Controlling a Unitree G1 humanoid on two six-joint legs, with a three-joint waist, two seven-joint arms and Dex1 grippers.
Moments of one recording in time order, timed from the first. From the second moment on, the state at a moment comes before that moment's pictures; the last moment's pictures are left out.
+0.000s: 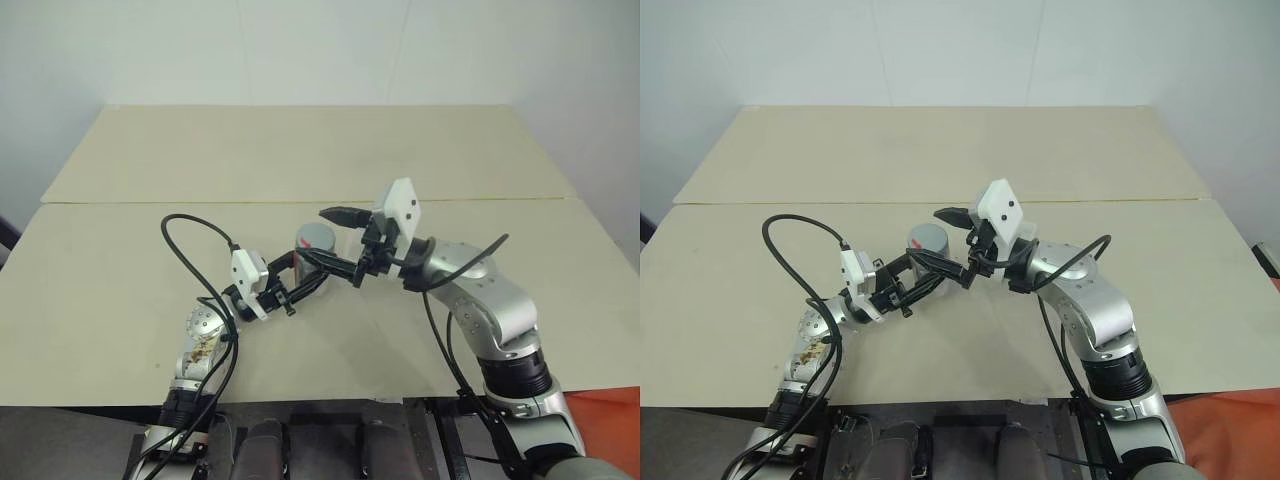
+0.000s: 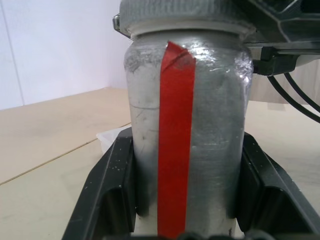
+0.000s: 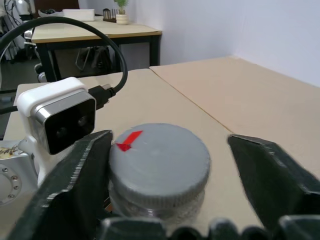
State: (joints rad) left arm -0.29 0.22 -0.04 0.12 -0.39 -0.18 -0.95; right arm -0.57 -0.37 0.16 -0.32 0.46 0.57 0.72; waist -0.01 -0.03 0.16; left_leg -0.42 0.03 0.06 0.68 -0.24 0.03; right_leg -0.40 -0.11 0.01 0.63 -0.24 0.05
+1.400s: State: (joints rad) left arm -0.29 0.25 -0.06 0.11 -0.35 -0.21 -0.91; right arm -0.32 -0.58 -0.18 -0.35 0.44 0.71 0.46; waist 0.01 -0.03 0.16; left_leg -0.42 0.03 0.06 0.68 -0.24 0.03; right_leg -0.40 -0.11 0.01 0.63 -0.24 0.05
